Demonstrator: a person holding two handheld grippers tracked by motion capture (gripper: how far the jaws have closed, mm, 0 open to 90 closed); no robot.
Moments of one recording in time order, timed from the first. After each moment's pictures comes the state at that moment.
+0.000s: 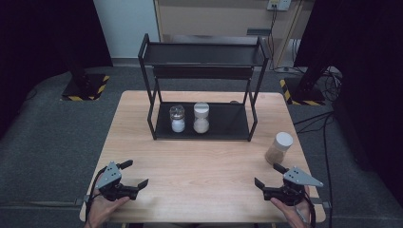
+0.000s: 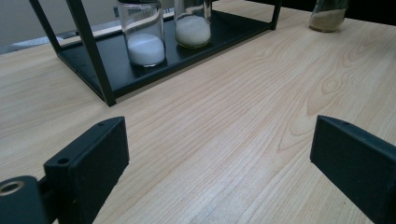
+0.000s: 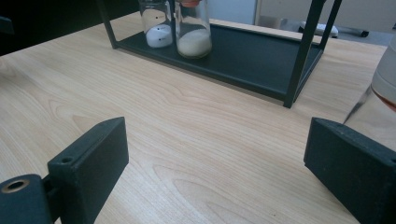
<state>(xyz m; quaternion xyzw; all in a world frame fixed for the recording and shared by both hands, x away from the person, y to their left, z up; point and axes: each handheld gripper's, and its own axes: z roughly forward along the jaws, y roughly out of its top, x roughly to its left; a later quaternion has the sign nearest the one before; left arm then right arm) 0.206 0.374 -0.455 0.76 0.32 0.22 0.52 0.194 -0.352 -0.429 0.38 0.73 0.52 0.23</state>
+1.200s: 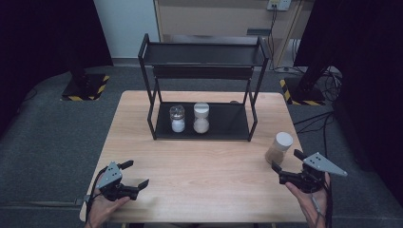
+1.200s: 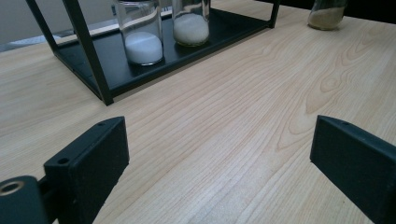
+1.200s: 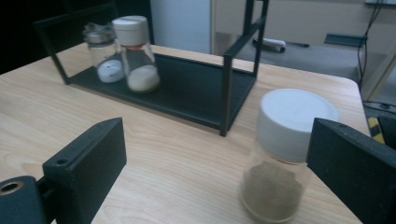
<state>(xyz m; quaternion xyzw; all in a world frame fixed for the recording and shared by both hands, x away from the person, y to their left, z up) 0.208 0.373 -0.456 0.76 0.32 0.22 0.52 0.198 -0.365 -0.382 0.43 0.69 0.50 0.29</state>
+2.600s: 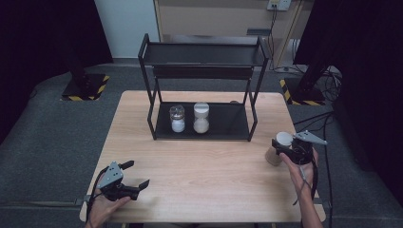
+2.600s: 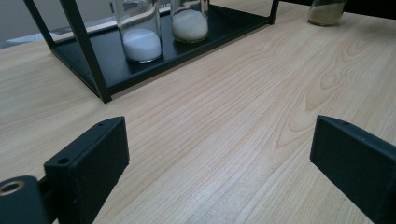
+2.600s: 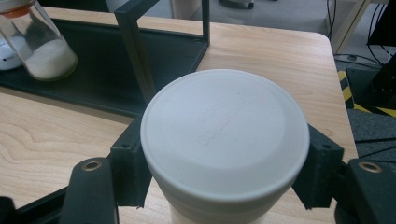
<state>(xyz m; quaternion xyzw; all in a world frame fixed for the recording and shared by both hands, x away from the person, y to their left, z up) 0.209 0.372 -0.455 0.77 0.32 0.22 0.51 0.290 -0.354 -0.396 0.51 0.70 0.42 0.28</state>
